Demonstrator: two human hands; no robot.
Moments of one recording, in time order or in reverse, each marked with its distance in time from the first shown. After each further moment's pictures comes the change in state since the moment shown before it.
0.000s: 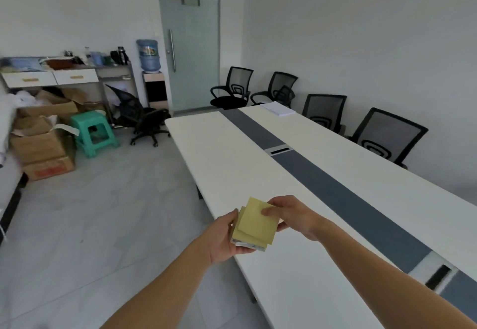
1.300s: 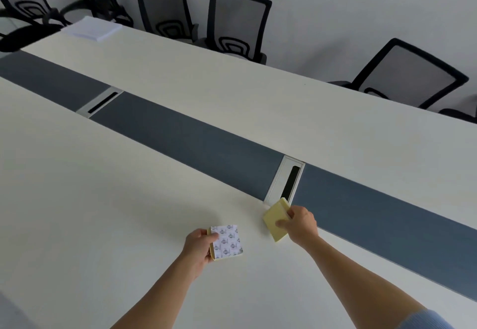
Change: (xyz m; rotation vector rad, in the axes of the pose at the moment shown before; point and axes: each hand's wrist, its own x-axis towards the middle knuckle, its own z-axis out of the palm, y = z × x) left_hand 0.296 -0.224 0.268 0.571 0.162 -0.382; right_hand -0.094 0.414 -0.273 0.025 0.751 0.852
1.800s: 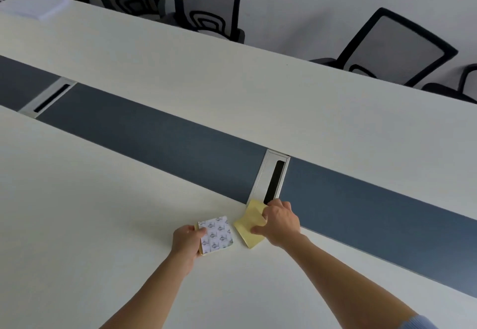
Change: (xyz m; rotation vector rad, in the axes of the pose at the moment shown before) left_hand 0.046 0.024 0.044 0.146 0.120 -0.018; right_hand 0.030 -0.007 0.005 -0.493 -0.071 -0.226
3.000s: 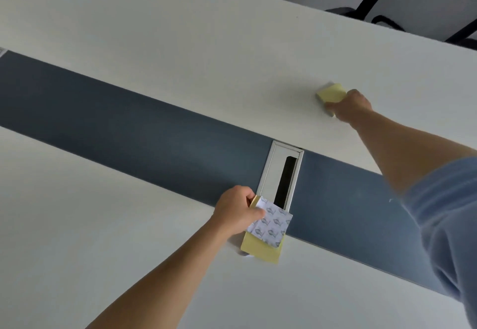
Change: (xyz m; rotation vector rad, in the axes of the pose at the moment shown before) left_hand 0.061 0.080 0.114 0.896 -0.359 0.607; right_hand 0.255 0.116 -0.164 0.248 0.280 0.484
